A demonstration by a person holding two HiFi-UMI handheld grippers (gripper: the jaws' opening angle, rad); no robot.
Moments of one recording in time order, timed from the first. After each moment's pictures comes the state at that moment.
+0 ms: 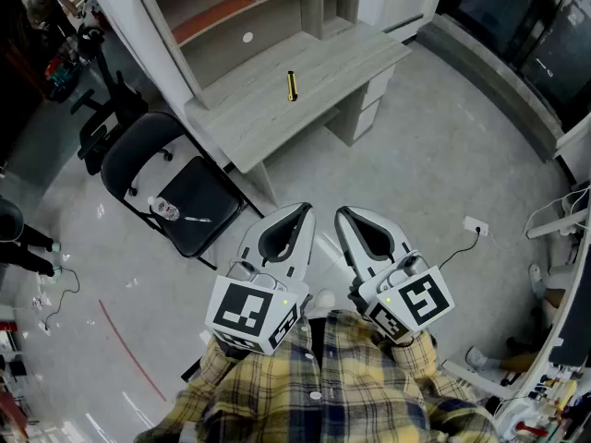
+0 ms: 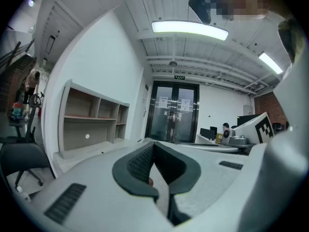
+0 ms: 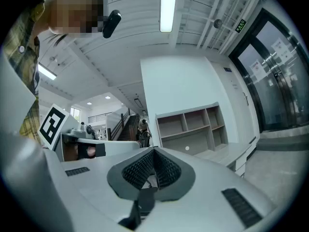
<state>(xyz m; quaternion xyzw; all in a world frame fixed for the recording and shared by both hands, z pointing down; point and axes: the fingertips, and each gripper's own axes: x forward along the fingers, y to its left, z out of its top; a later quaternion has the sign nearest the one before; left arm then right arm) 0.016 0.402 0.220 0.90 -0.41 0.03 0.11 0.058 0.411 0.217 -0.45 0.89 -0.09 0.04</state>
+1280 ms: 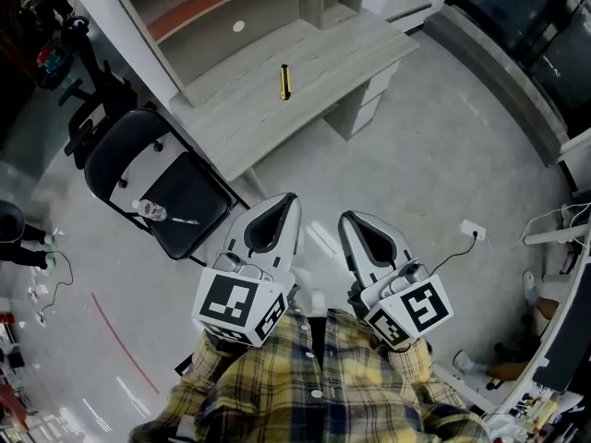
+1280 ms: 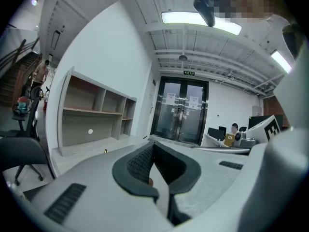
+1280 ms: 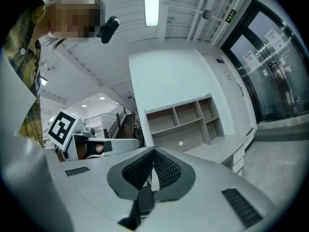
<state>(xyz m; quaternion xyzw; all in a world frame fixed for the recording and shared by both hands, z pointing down) 0.032 0.302 0.252 0.89 -0.44 0.04 0.13 0.100 0.332 0.252 -0.46 0.88 -0.13 0.03</state>
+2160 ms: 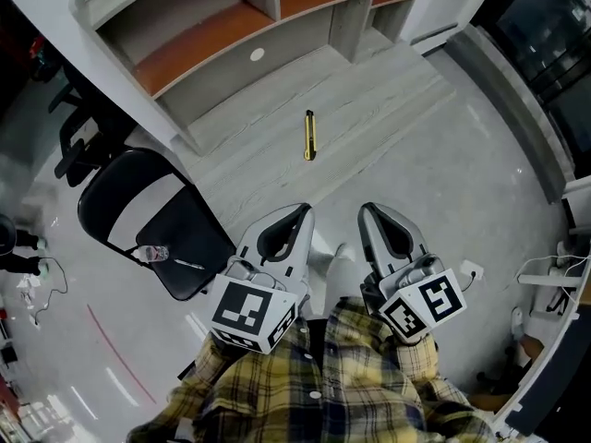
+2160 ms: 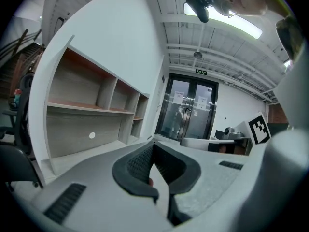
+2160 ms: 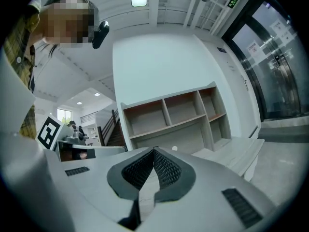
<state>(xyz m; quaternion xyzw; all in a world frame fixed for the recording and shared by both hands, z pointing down) -0.008 0.068 0.271 0.88 -0.44 0.04 0.17 0.073 0.067 0.263 -0.46 0.87 -0.15 0.01</state>
